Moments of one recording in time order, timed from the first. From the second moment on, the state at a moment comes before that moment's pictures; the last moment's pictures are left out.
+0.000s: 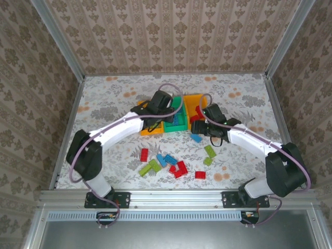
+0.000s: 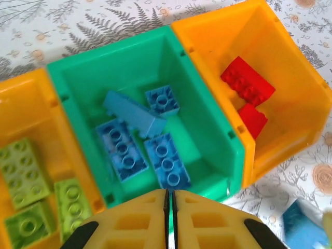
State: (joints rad) left arm -0.76 1.71 1.32 -0.41 -0.10 -0.36; right arm 0.46 1.41 0.87 -0.43 0.03 0.54
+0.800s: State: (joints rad) left arm -0.71 1.66 1.25 -0.40 -0.02 -0.31; right arm 0.36 1.37 0.83 -0.65 0.21 0.60
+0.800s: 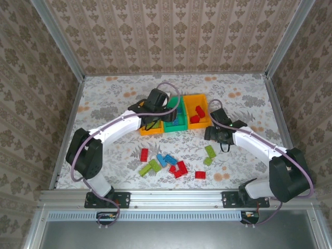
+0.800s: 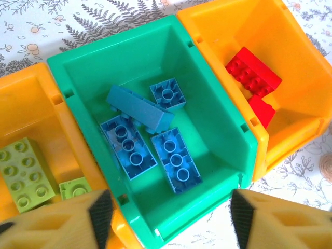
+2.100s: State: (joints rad) left arm -0.73 1.24 0.71 -0.33 -0.11 -0.32; right arm 0.56 1.72 1.38 -0.58 0.04 0.48
